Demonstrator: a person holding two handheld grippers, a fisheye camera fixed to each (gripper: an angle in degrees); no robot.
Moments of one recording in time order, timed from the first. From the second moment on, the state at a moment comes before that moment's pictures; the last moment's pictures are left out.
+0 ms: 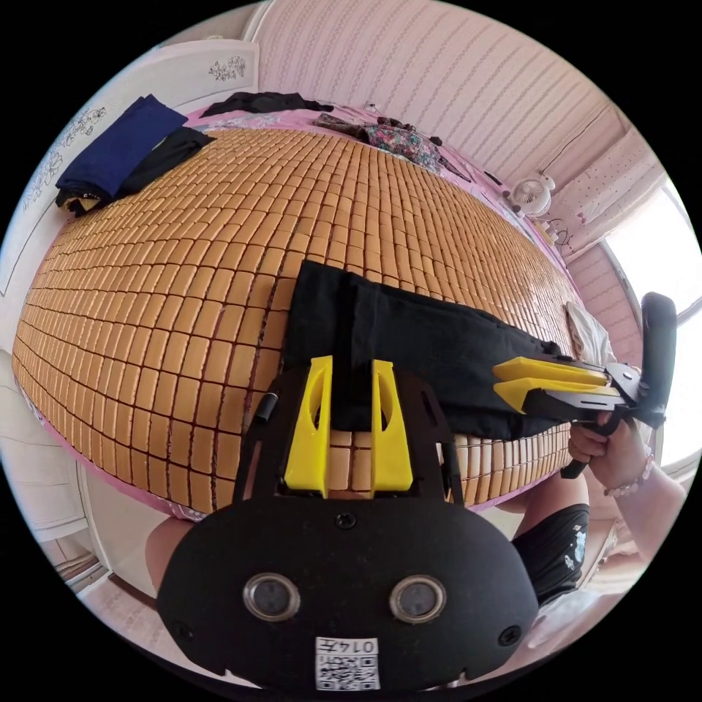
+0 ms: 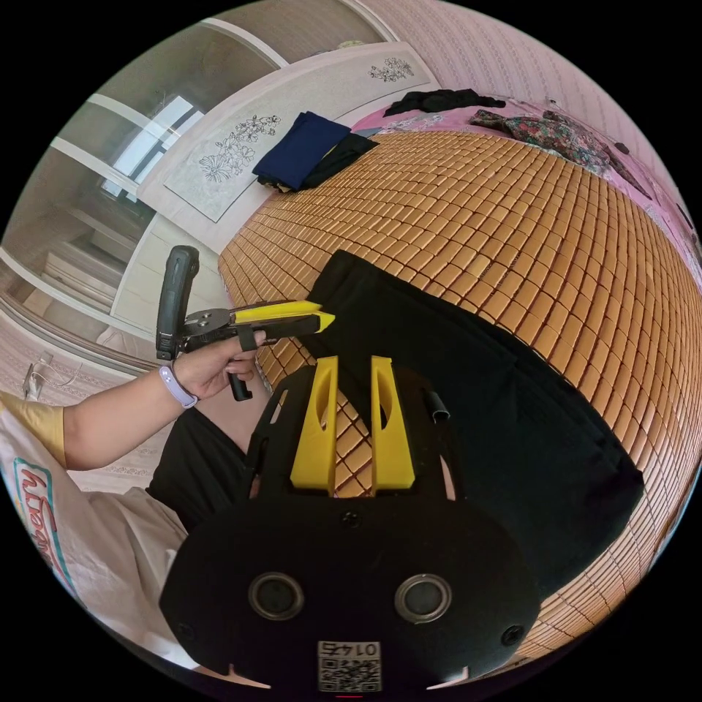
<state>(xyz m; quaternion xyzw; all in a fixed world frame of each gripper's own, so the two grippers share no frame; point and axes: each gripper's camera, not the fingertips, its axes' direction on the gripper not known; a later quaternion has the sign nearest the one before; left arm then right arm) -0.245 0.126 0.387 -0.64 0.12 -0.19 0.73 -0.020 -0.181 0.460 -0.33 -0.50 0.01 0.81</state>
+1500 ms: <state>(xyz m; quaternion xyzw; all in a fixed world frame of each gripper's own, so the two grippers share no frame) -0.158 0.095 0.341 -0.58 0.29 -0.16 0.74 -0.095 -0.229 0.598 -0.43 -0.34 -0.10 0.83</state>
